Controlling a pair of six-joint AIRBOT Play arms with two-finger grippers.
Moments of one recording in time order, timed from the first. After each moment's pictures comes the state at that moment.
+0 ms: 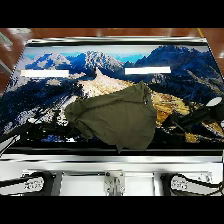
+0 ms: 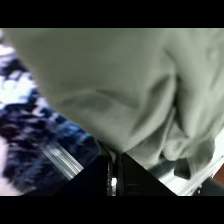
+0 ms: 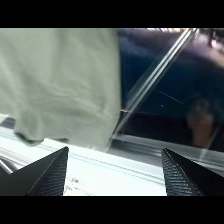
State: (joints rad) left arm 0.09 -1.40 0.52 0.49 -1.02 -1.04; right arm -0.40 -1.43 0.92 -1.06 1.49 1.31
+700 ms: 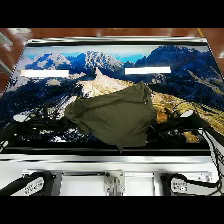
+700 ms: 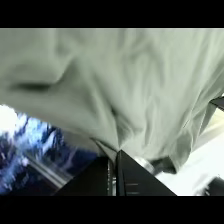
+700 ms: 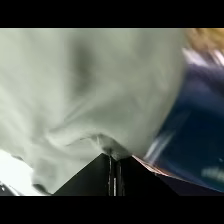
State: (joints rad) left arm 0.14 -1.15 0.58 0.53 -1.05 -1.00; right arm -0.18 -1.44 0.71 -0.81 1.11 1.26
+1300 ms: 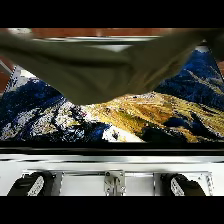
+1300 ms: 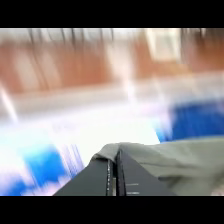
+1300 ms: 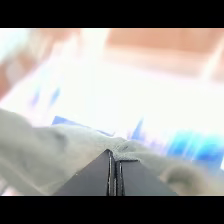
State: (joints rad) left arm 0.16 -0.65 1.46 0.87 -0.82 -1.10; right arm -0.17 -0.83 1.57 -0.72 0.98 1.01
